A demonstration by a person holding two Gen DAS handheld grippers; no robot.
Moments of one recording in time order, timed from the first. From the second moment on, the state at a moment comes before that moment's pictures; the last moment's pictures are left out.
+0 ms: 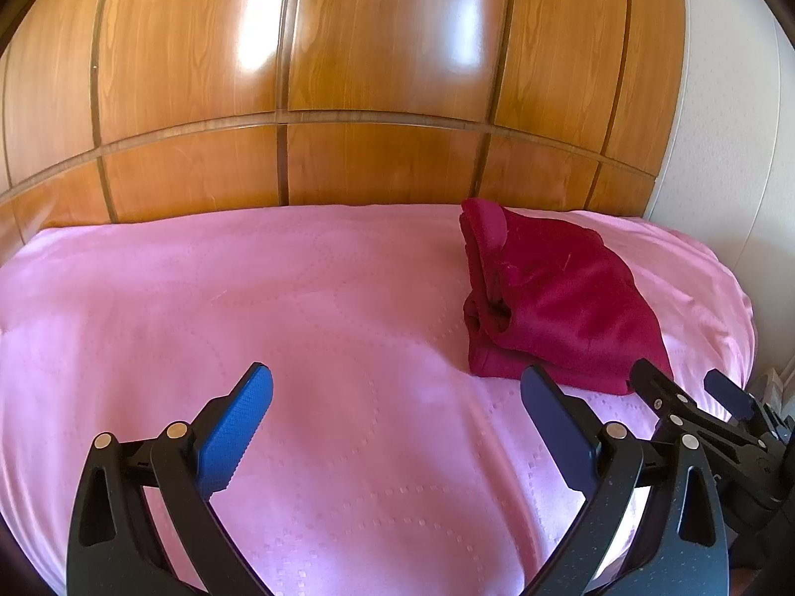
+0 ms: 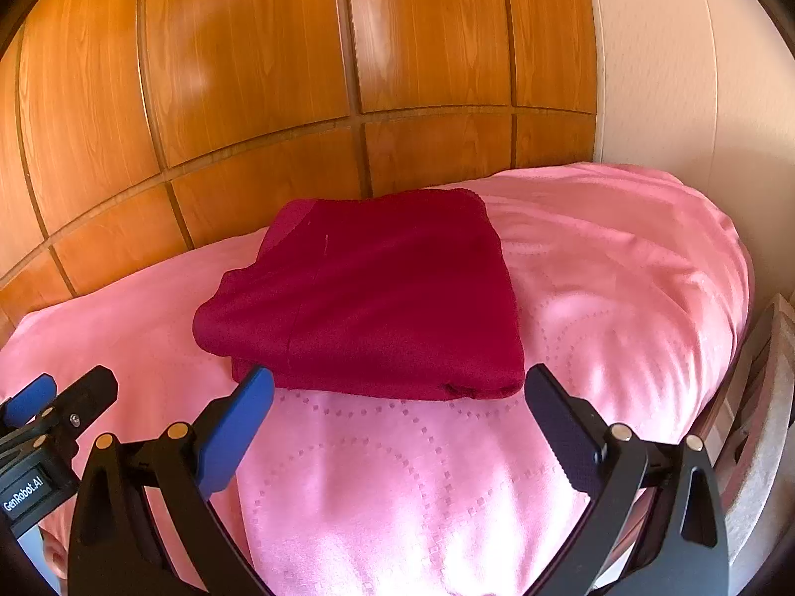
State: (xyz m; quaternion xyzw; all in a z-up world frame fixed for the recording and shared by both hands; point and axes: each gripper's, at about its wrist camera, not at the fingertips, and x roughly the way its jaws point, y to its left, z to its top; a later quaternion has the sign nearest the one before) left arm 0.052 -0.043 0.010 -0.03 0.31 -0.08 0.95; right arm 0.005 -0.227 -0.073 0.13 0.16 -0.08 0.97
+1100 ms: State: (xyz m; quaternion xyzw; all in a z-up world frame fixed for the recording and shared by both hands) left arm 0.061 -0.032 0.002 -0.04 0.33 -0.08 0.94; right arm 0.004 -0.235 -0.070 0.15 0.16 -0.07 0.97
